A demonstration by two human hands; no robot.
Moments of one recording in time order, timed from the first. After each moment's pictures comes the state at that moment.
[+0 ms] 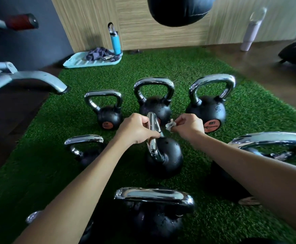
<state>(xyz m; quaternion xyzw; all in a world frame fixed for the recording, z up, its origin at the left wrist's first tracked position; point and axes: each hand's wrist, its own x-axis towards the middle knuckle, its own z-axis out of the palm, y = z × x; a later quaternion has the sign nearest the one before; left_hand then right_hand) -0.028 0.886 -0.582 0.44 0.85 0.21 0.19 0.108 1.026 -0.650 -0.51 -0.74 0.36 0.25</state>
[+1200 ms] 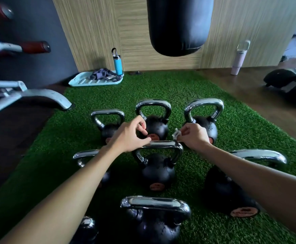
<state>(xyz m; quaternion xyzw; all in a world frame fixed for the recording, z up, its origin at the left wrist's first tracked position) -0.070 0.877 -0.572 0.60 0.74 0.30 0.05 0.137 1.027 -0.605 -0.48 -0.77 0.32 0.27</state>
